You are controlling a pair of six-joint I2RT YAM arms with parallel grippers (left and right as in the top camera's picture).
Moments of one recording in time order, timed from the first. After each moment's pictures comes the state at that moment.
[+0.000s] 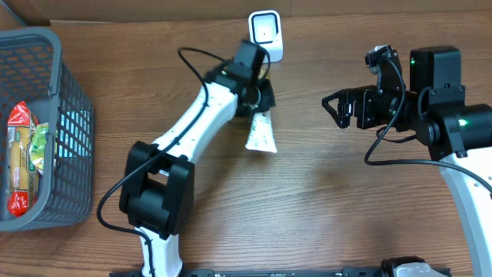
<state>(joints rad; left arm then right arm) -0.44 2.02 1.58 -0.69 0.15 -0.66 0.13 1.34 1.41 -0.93 -0.49 0.07</state>
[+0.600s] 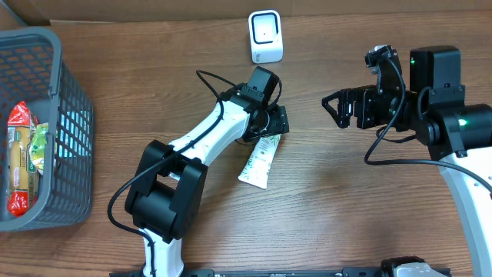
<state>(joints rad) -0.51 2.01 1.43 -0.64 0.19 -0.67 0.13 1.34 1.41 -0.93 -0.49 0.07</state>
